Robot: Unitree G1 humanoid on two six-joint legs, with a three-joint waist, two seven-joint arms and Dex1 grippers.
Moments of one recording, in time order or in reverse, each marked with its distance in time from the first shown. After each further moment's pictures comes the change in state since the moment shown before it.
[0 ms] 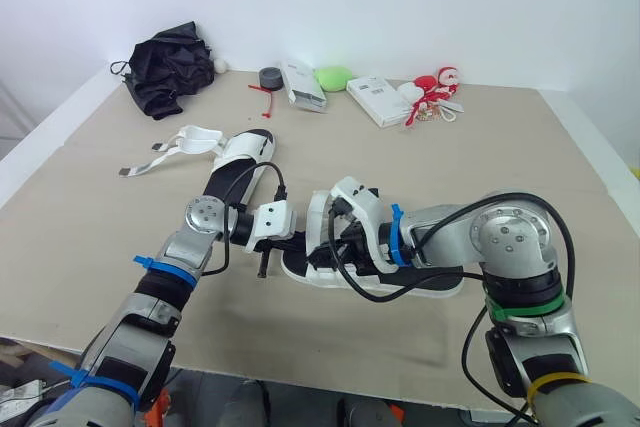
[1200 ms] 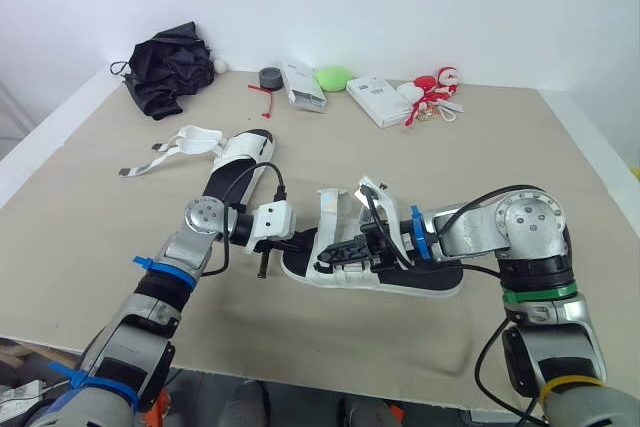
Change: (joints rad) left arm 0.005 0.002 0.000 -0.004 -0.002 -0.001 0.003; right arm 0.017 -0.077 -0.075 0.322 0.403 -0.021 -0.158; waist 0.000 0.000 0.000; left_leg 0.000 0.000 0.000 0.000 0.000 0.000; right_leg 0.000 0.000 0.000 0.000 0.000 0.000
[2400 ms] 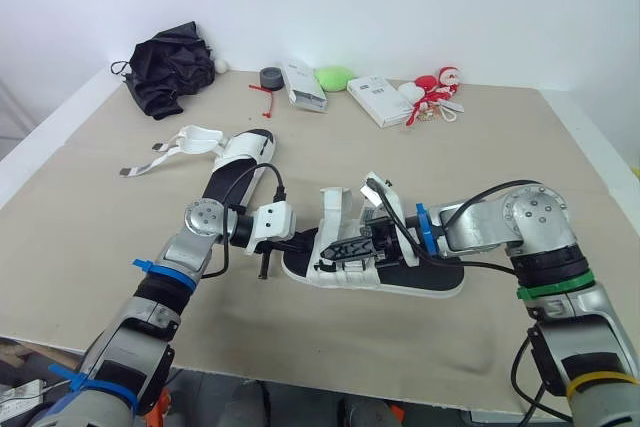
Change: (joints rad) left arm 0.016 -0.002 0.001 -0.019 -0.006 0.014 0.018; right arm -0.026 -0.135 0.172 0.066 0.246 -0.147 -0.076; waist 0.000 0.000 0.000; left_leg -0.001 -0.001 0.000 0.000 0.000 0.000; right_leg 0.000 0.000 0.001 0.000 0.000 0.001
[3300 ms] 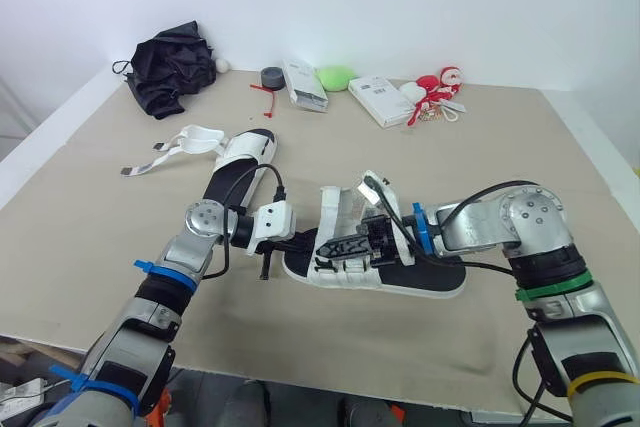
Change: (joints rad) left arm 0.004 -0.004 0.002 0.001 -0.011 0.010 0.003; right arm 0.000 -0.016 0.018 -0.018 0.066 -0.046 0.004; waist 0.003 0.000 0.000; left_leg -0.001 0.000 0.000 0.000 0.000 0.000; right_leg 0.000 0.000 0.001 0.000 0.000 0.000
